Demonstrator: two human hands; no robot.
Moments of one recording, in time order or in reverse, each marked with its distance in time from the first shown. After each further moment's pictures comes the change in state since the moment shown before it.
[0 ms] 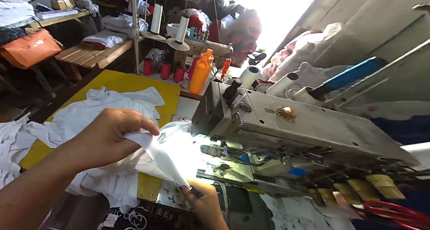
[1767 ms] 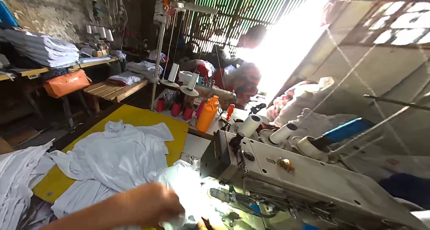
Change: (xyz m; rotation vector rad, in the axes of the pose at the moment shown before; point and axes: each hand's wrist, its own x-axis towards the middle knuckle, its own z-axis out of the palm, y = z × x) left_hand -0.026 0.004 0.054 0.058 -0.419 0.158; right_hand 0.017 0.005 0.002 -0.192 0.225 0.051
